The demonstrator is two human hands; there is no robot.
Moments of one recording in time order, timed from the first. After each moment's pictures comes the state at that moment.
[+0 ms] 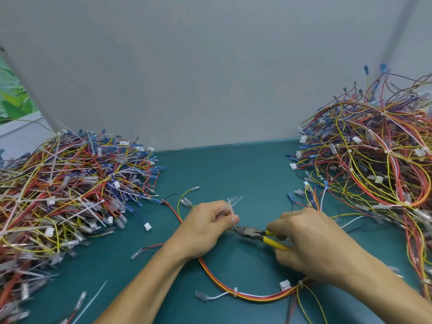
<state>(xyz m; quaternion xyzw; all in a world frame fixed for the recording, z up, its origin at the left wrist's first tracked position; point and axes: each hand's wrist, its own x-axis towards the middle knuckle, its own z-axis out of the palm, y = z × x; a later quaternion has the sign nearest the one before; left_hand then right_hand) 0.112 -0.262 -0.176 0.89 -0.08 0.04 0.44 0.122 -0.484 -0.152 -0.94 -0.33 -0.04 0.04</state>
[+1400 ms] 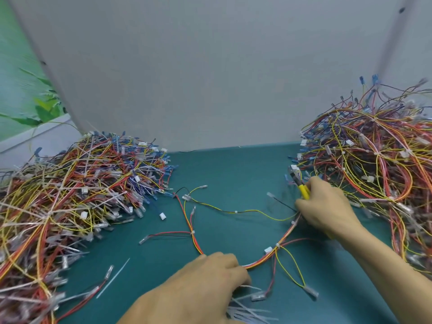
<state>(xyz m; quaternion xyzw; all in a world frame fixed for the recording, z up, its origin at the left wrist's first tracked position) 0.001 -0.285 -0.141 0.96 -0.23 -0.15 0.06 0.156 -0.501 -0.150 -0.96 -0.01 -0.06 0.26</state>
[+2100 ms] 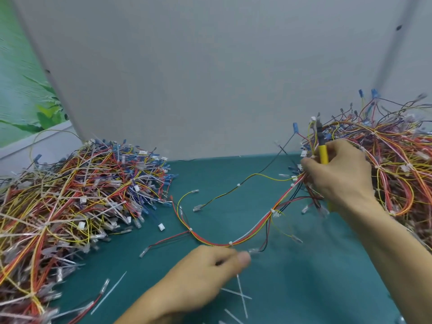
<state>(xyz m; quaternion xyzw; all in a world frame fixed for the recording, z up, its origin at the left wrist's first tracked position) 0.019 -0.280 -0.138 0.90 -0.03 -0.10 0.42 0.159 -0.492 -0.075 -0.86 0.00 -0.25 0.44</state>
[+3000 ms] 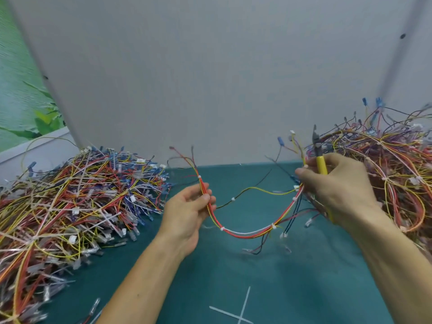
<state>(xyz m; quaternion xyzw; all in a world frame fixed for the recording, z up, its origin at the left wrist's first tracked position) 0.118 -0.257 -0.127 0.54 0.16 0.16 0.81 0.170 -0.487 -0.078 -0.81 -0.02 -0.17 0.56</state>
